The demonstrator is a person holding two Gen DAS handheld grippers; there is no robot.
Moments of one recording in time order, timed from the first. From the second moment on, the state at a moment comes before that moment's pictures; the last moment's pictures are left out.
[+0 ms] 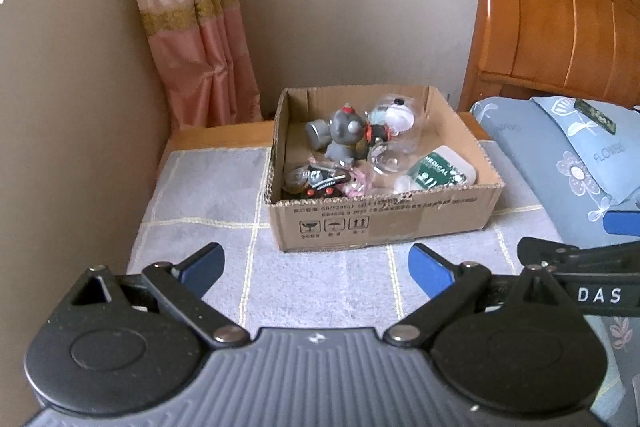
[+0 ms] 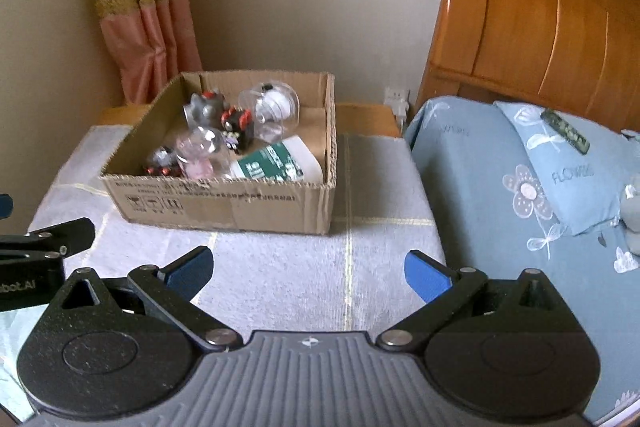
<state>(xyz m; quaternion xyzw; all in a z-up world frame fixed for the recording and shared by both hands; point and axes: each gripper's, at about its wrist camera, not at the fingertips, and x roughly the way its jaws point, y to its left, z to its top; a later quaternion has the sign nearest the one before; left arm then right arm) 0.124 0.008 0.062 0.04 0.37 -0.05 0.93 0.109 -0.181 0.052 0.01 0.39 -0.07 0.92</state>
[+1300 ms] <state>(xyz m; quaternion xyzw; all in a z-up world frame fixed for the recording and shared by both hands) 0.112 0.000 0.079 0.06 0.35 -0.03 0.94 0.101 -0.181 0.071 0.02 0.36 -0.06 0.93</state>
